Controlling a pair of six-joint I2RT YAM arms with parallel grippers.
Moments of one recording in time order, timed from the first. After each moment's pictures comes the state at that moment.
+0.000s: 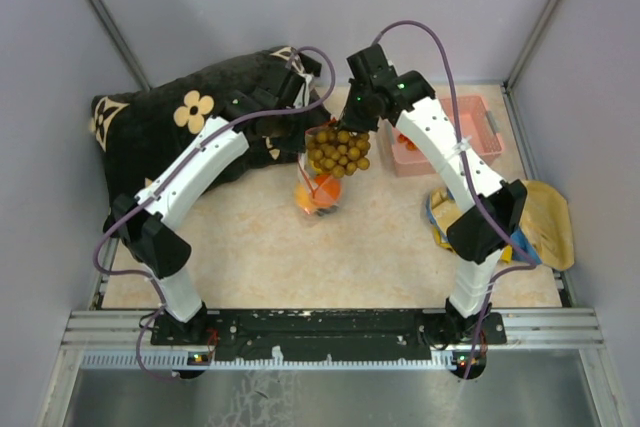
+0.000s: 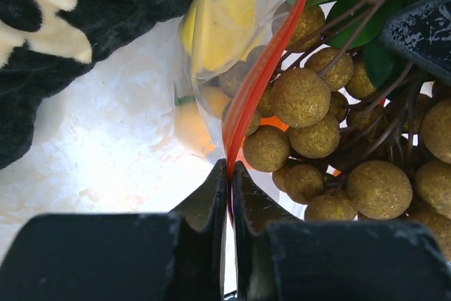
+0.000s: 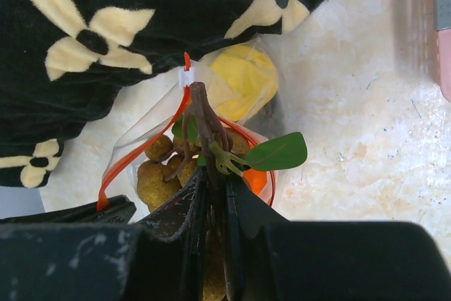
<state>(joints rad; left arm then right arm) -0.64 1.78 1.89 -1.00 -0.06 -0.32 0.57 1.84 2.03 -1.04 0.08 0.72</state>
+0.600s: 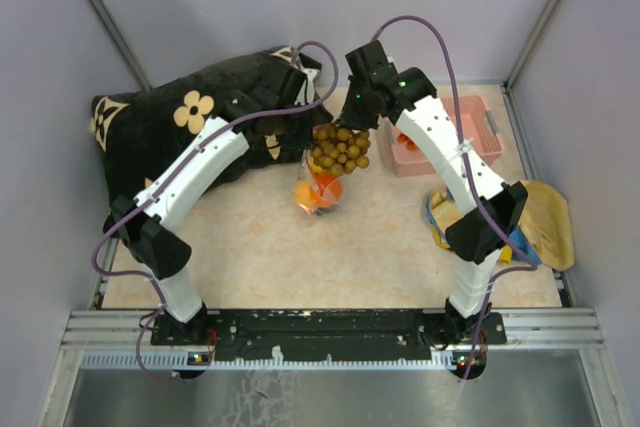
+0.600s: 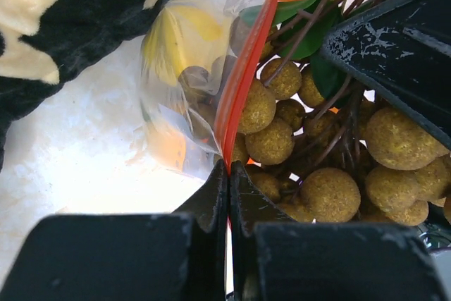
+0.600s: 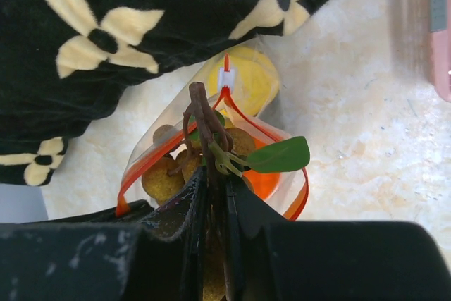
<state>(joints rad) -0.66 1.77 1.91 -0.97 0.01 -0.34 0.58 1.84 2.08 -1.07 0.09 0.72</state>
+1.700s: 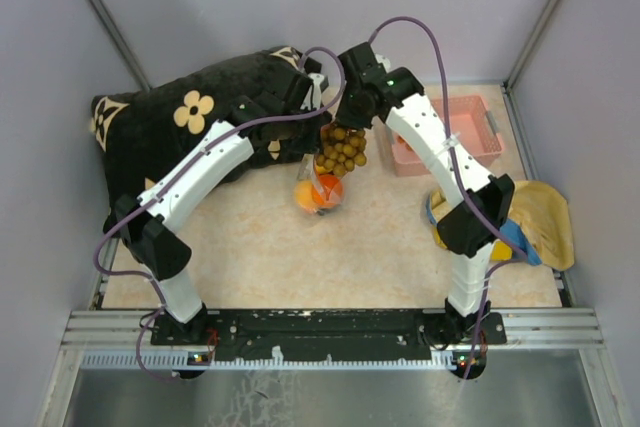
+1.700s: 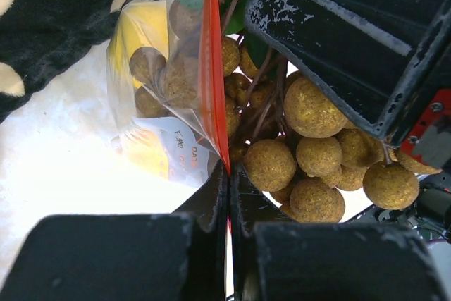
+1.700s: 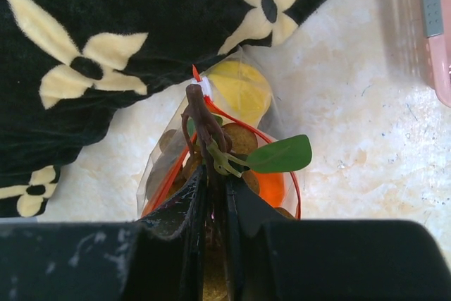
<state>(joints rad) -0.69 1.77 1.86 -0.90 0.05 -0.35 0.59 1.91 2.13 -1.08 0.17 0.78</state>
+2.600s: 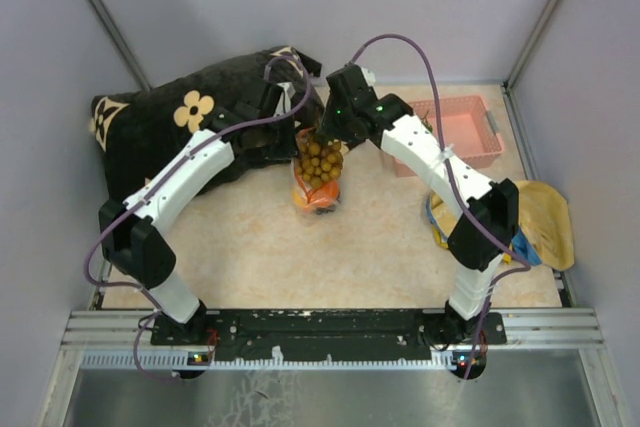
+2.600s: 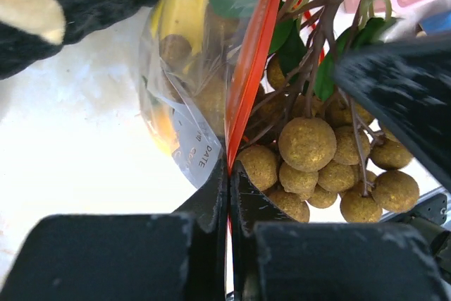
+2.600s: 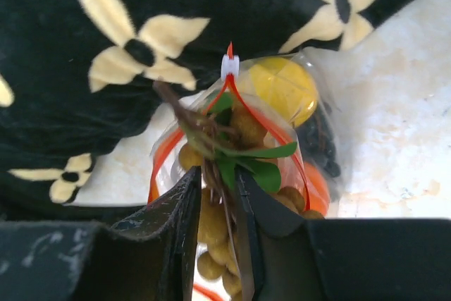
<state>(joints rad) -0.56 1.67 1.62 -0.78 0.08 -0.44 0.67 1.82 1.84 -0.76 0.16 0.81</state>
